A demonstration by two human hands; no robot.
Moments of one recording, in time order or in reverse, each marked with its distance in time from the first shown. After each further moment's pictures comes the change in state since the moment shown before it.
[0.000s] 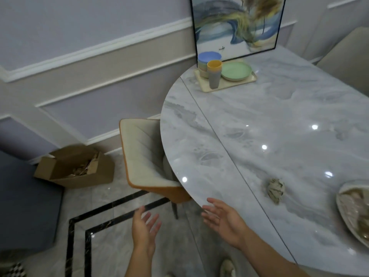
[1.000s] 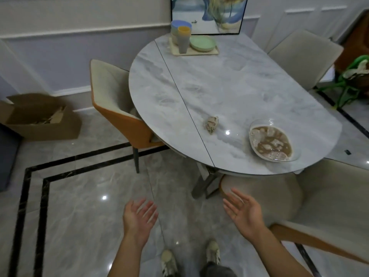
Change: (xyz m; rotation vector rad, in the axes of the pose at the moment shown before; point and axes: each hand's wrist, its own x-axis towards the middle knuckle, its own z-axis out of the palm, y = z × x) left_hand -0.188 -0.253 -0.133 -0.198 -0.251 -0.293; right_hand -0.231 0.088 -0.291 0.161 0.361 -0.256
